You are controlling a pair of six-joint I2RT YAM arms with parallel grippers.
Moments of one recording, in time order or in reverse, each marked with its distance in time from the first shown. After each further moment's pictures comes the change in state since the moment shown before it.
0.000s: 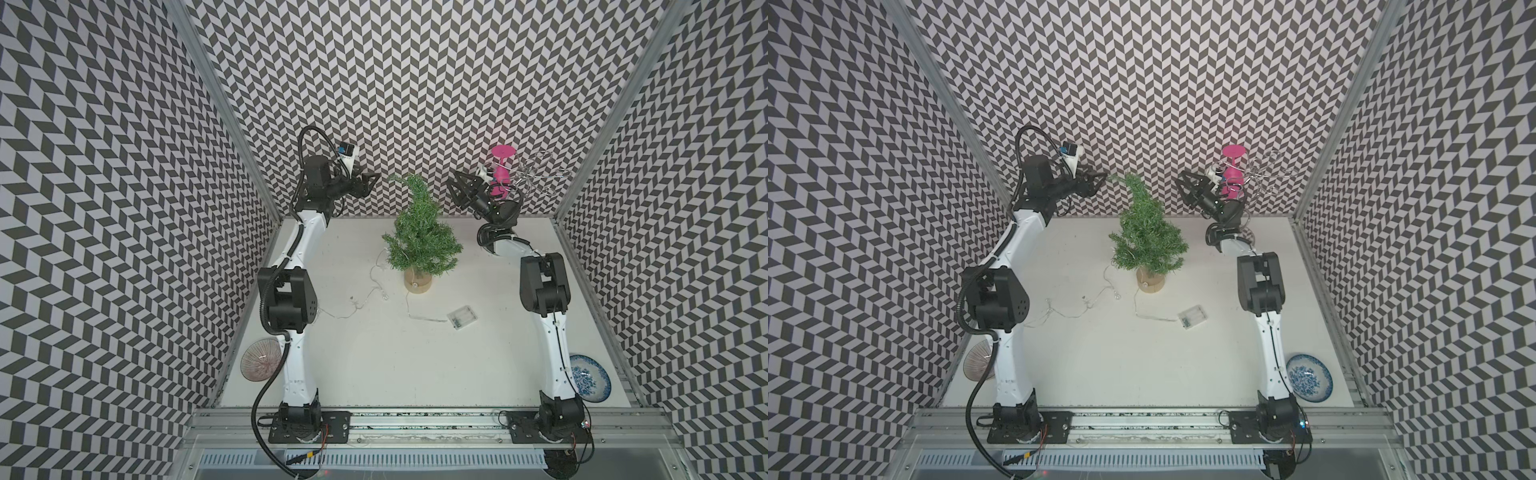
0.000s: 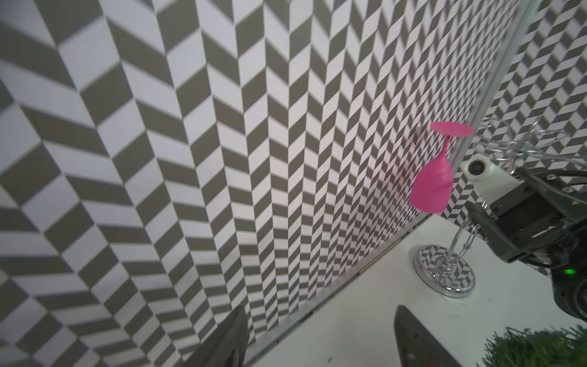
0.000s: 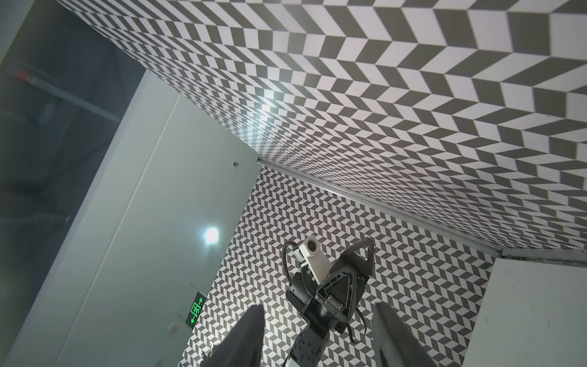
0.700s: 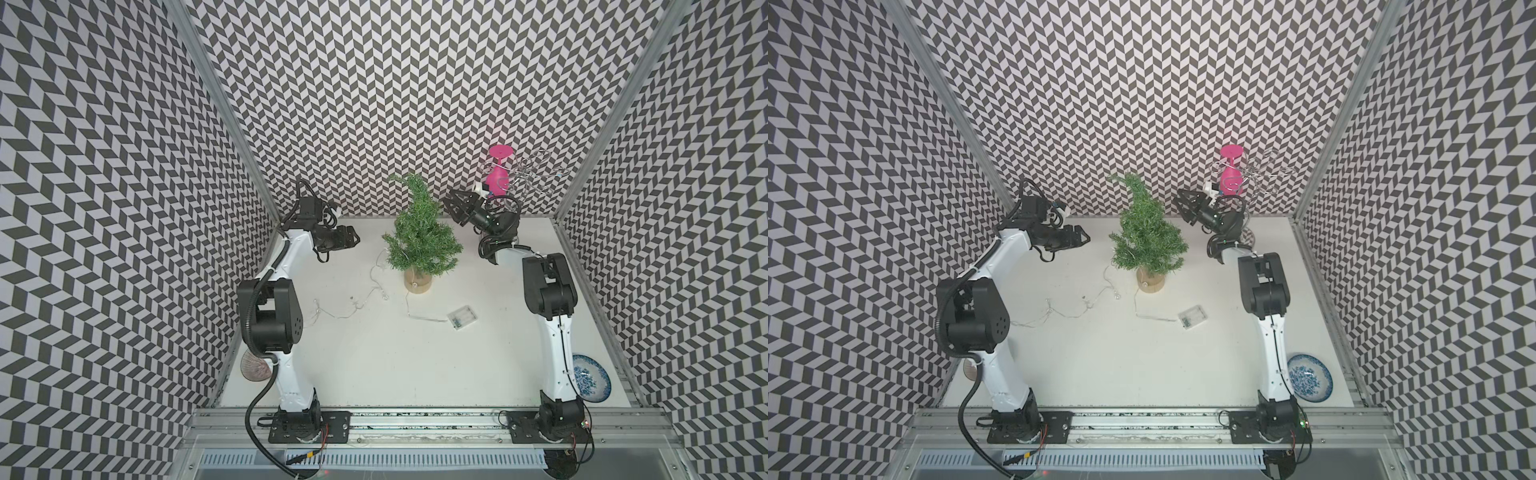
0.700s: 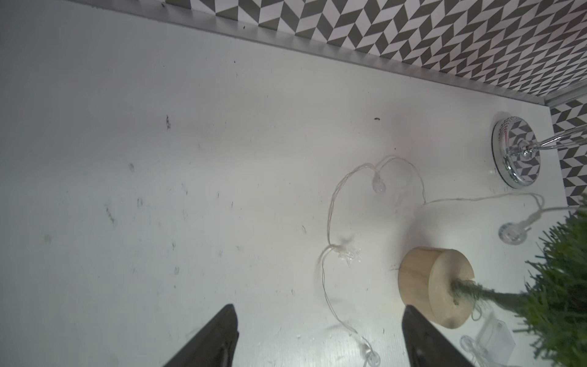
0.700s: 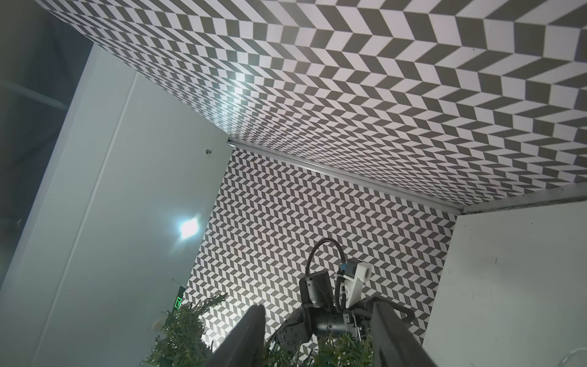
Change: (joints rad) left arm 0.063 -0.290 -0.516 -0.481 -0.210 -0.138; right arm 0.016 -0.097 -0.273 0.061 -0.083 -0.044
